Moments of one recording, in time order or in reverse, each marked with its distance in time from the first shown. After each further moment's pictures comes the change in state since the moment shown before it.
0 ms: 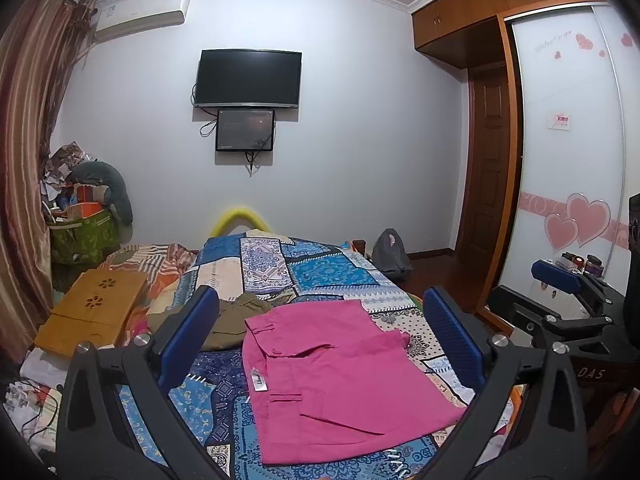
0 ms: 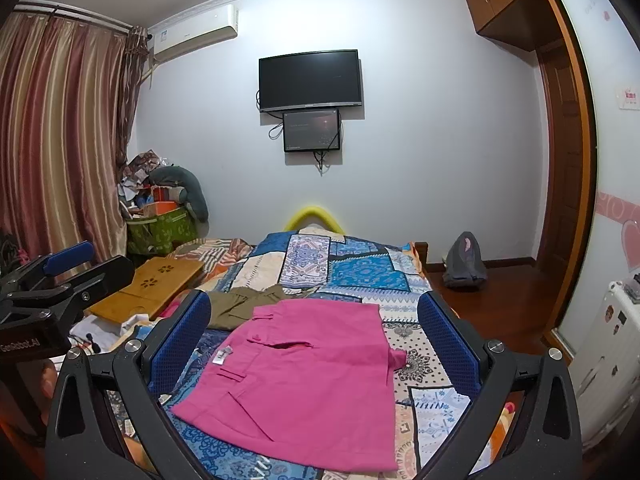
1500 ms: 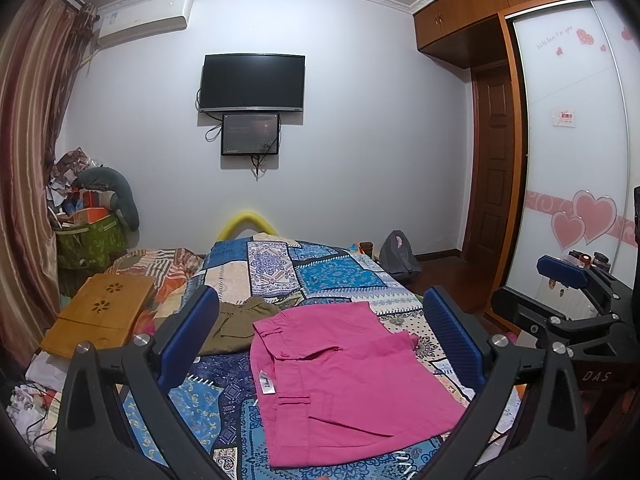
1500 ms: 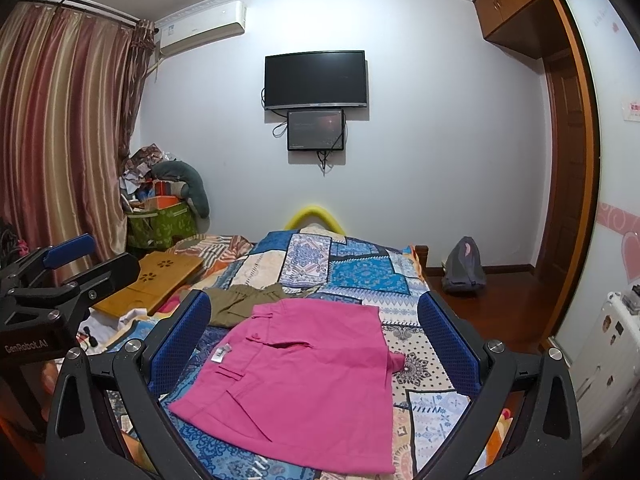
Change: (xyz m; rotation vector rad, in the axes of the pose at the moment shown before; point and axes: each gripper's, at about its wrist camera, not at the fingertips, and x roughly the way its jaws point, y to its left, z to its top) left arm -0.002 0.002 0.003 0.013 -0.008 0.026; right arm 0.005 0.005 -0.002 -0.035 0.003 -0.001
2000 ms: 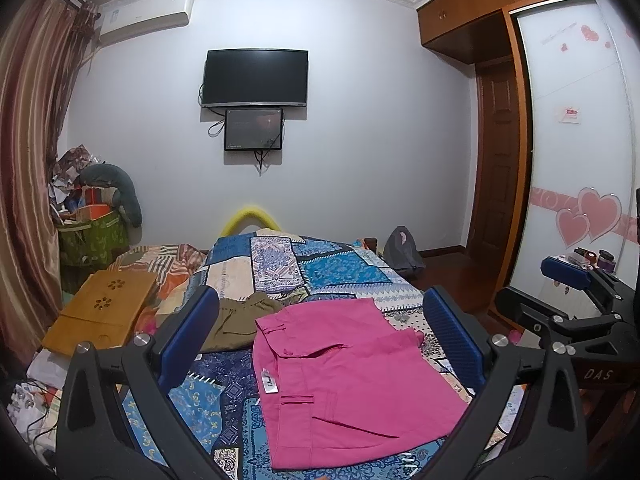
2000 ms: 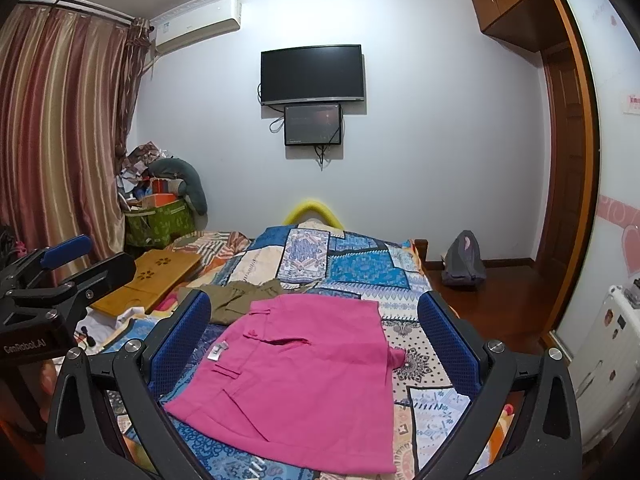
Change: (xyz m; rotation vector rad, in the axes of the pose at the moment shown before) left arm 0.012 0.001 -0.005 -0.003 0.017 0.020; right arm 0.010 -0.005 -0.002 0.018 0.024 -0.009
